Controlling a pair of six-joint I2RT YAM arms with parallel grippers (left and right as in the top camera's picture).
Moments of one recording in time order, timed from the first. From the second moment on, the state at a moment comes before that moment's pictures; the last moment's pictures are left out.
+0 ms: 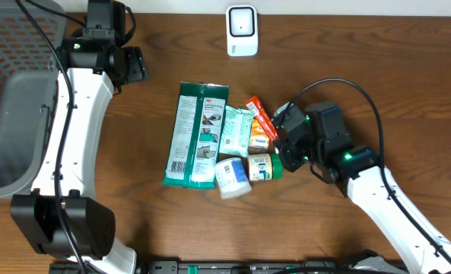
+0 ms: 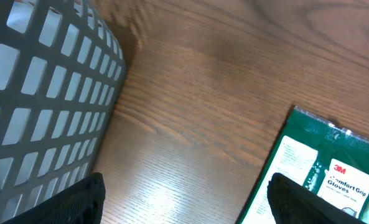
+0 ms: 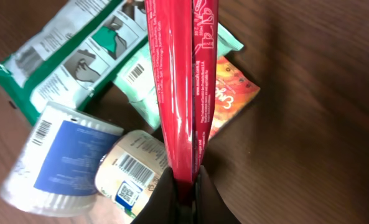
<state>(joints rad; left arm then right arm) -0.05 1.75 1.74 -1.08 -0.24 -0.30 0.37 1.31 0.84 -0.47 -0.30 -0.12</state>
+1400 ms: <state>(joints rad) -0.05 1.75 1.74 -0.92 -0.24 -0.30 0.31 1.29 0.84 -0.55 -0.73 -0.35</state>
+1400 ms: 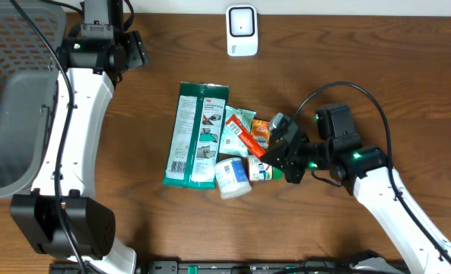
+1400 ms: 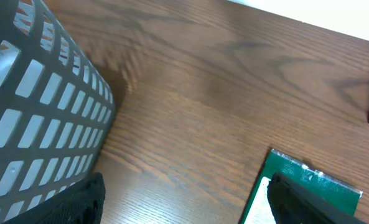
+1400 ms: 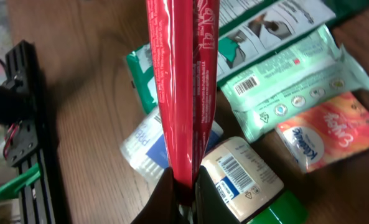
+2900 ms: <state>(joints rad) -0.32 1.76 1.72 -0.83 0.96 -0.08 0.15 1.21 0.84 0.06 -0.97 0.66</state>
